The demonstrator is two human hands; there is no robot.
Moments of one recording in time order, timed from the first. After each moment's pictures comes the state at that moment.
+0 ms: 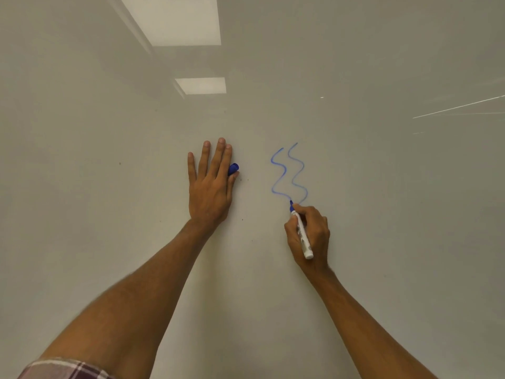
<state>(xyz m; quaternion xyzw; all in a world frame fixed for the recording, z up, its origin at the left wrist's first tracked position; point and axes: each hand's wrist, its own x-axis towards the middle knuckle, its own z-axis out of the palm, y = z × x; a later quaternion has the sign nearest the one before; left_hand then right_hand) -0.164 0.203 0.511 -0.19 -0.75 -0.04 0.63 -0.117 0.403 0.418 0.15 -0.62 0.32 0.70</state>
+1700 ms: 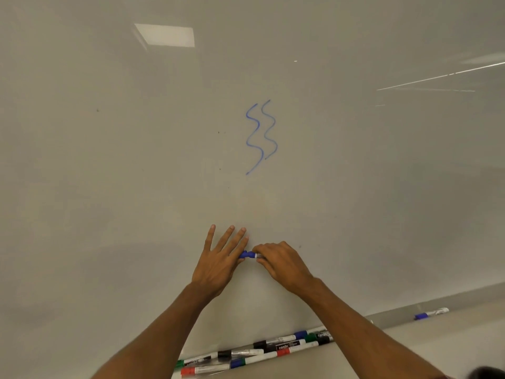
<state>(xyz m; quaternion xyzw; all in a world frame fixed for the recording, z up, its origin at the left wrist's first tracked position) -0.090 0.218 0.269 -0.36 -0.83 0.06 0.42 -0.030 0.420 0.286 0.25 -0.90 0.07 0.36</state>
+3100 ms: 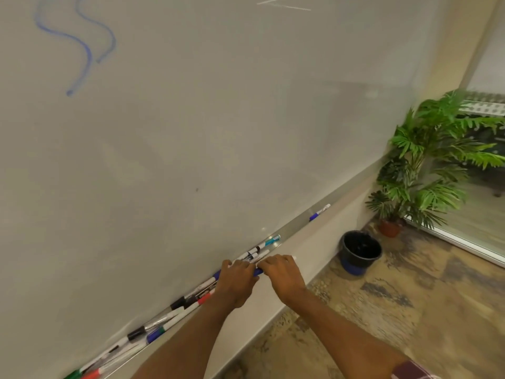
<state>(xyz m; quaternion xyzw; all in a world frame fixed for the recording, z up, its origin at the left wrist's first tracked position) -0.016 0.426 0.090 -0.51 -0.86 0.01 0.01 0.081 0.539 0.092 -0.17 -0.98 0.00 0.09</state>
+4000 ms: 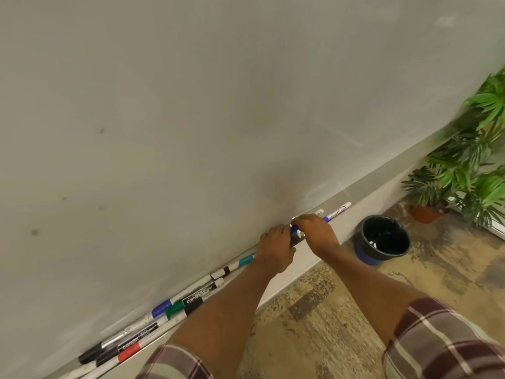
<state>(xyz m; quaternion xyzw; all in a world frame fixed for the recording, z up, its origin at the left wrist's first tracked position) -0.086 0.732 0.012 -0.43 -0.88 -0.14 -0.13 -0.032 0.860 0.016 -0.16 -0.98 0.08 0.04</state>
